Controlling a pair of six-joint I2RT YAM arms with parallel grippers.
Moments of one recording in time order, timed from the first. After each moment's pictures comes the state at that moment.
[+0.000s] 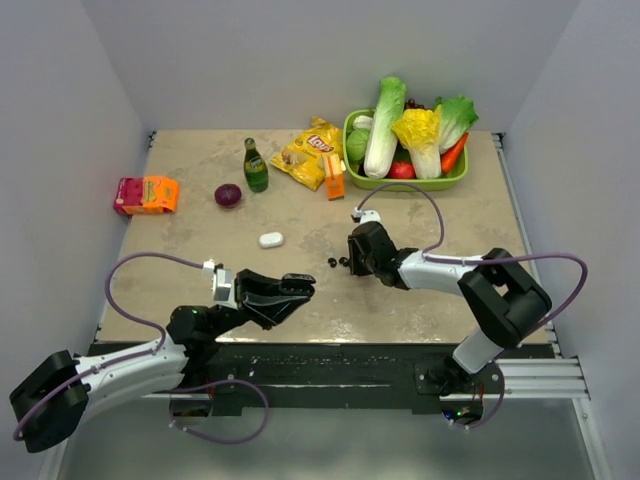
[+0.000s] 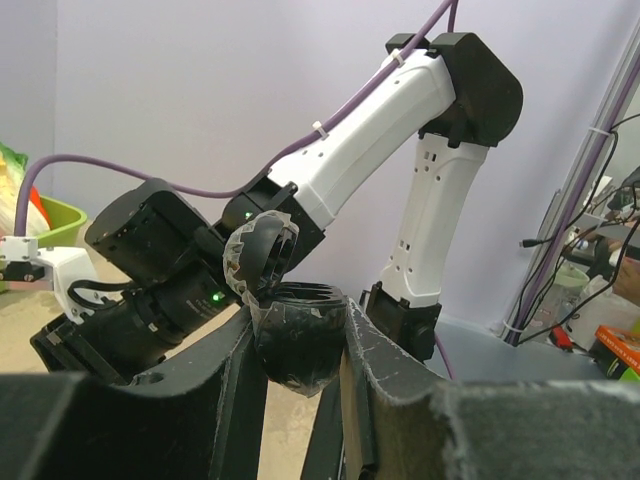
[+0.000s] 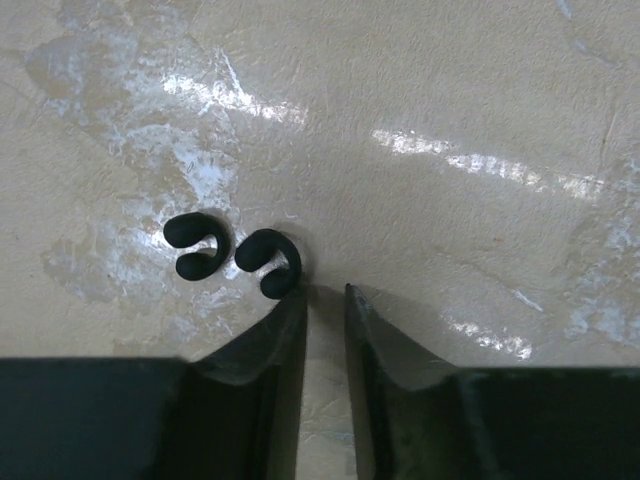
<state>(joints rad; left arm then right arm) -0.91 0.74 0.05 1.24 0.30 -0.46 0.70 1.62 0.74 0.06 0.19 0.46</state>
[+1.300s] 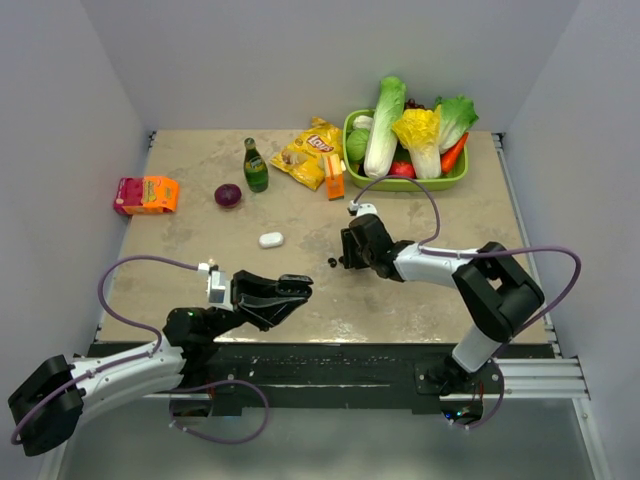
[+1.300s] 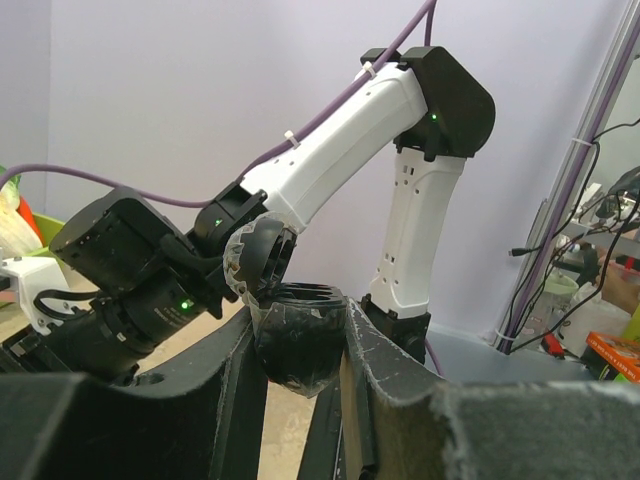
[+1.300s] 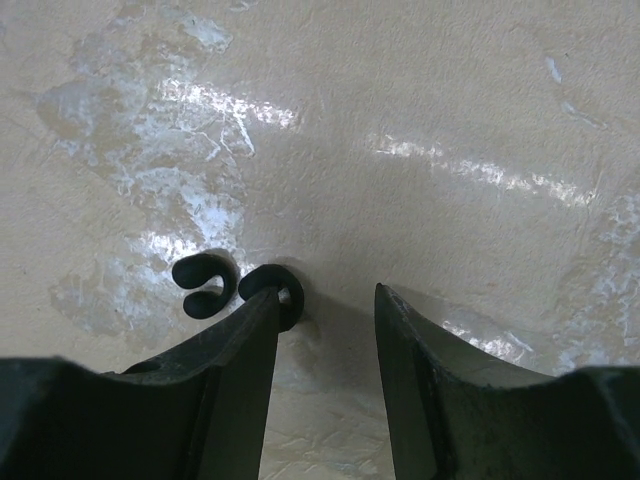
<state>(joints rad) -0.92 0.70 0.05 1.24 0.30 -0.47 0.68 1.66 0.81 0.03 0.19 0.43</state>
